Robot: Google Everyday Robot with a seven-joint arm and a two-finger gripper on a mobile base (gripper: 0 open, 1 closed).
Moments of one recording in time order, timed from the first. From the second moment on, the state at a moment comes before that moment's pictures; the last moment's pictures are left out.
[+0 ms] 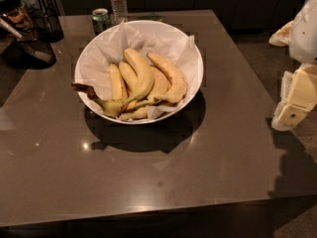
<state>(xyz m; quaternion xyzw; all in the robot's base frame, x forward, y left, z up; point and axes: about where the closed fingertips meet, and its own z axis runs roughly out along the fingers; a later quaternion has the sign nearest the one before) 0.438 -0.217 0.976 -0.60 0.78 -0.03 0.16</state>
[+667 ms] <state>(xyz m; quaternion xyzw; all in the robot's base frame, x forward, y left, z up) 0.433 -0.206 0.987 -0.63 0.76 -0.03 0.17</state>
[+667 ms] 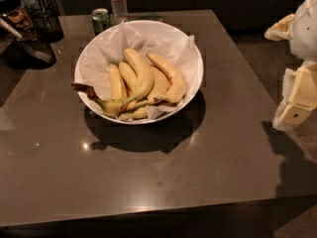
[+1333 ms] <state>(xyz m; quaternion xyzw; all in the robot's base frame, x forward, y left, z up) 0.395 -0.091 1.058 -0.78 0.58 -0.01 0.25</state>
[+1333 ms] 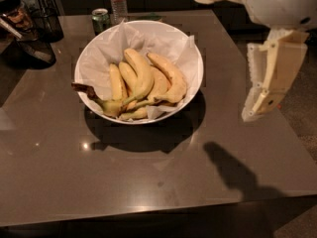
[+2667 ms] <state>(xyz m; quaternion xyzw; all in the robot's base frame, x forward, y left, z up) 0.495 -0.002 1.039 -0.80 0.55 0.06 0.23</state>
